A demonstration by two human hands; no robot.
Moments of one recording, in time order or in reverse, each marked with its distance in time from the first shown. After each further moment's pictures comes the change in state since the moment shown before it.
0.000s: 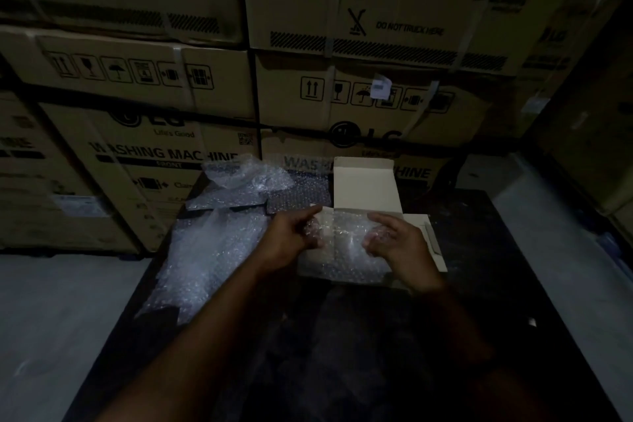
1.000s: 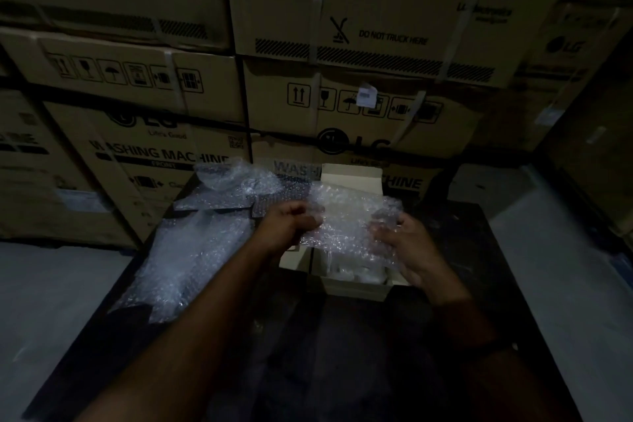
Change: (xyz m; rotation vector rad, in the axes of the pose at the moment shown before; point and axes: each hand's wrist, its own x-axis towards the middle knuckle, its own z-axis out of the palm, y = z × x) left_hand 0.024 0.039 0.043 -0.316 0.052 -0.155; right_hand 0.039 -0.010 -0.067 0.272 -0.092 0.175
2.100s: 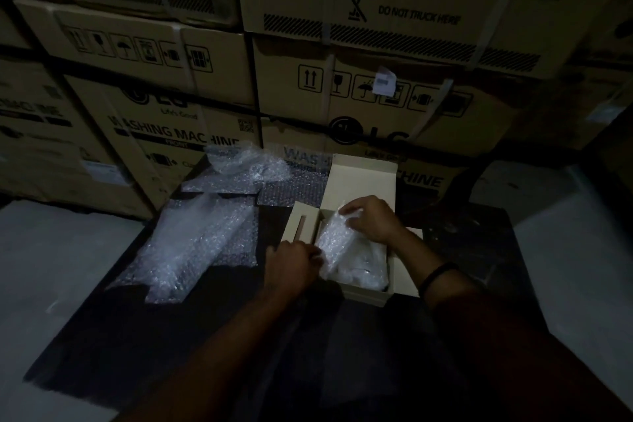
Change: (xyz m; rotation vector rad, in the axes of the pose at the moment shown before) left_hand 0.011 -0.091 0.036 1.165 0.138 -0.057; right_hand 0.118 0.025 0.005 -0.999 -0.308 -0.222
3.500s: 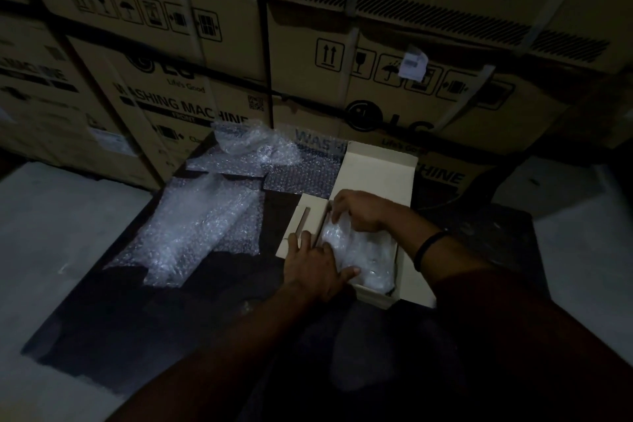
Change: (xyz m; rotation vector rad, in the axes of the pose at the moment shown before) left_hand 0.010 0.022 0.023 0.369 -0.127 -0.021; right_hand 0.059 -0.006 0.013 -0.646 -0.521 -0.279
